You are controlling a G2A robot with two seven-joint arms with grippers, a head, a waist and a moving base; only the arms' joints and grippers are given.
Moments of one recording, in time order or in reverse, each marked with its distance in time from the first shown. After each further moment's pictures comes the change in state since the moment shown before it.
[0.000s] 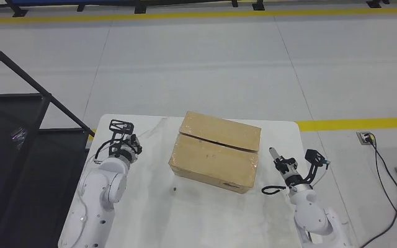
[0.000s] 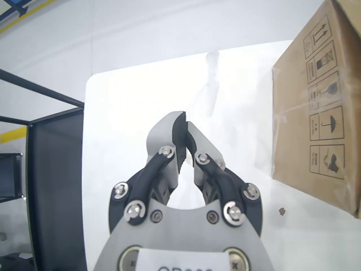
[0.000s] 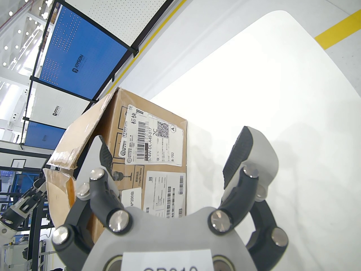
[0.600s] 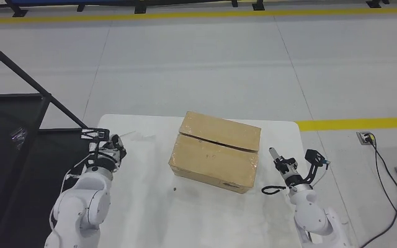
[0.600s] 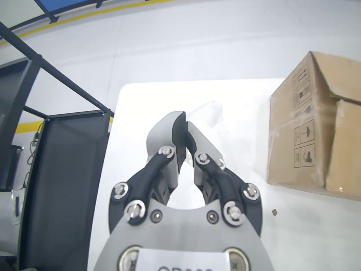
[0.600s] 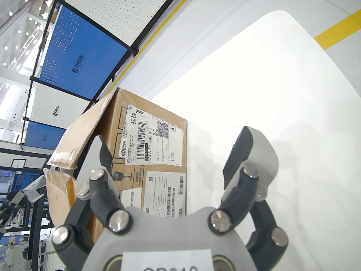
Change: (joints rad) left arm 0.195 0.012 -0.147 -0.273 -0.093 0.035 0.101; right arm 0.000 0.000 0.000 0.000 0.000 0.000 0.000
